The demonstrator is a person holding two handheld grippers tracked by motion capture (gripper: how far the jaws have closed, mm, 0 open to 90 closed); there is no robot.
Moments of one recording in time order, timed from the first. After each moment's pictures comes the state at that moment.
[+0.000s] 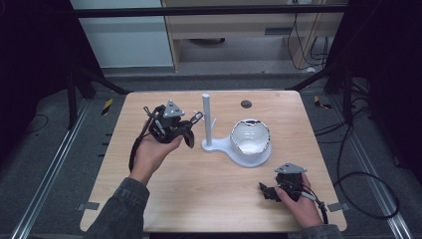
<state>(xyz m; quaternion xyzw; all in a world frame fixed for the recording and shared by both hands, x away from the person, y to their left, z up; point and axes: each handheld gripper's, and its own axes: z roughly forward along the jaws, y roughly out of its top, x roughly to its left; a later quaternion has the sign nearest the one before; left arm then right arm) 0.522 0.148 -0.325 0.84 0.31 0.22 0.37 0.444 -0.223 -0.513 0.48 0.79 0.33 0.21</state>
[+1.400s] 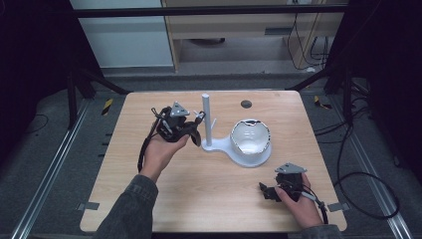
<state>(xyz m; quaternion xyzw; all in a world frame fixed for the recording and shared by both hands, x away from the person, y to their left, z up) 0.540 0.138 -0.350 0.83 0.34 0.20 0.39 0.444 -0.223 -0.513 0.48 0.79 0.33 0.21</state>
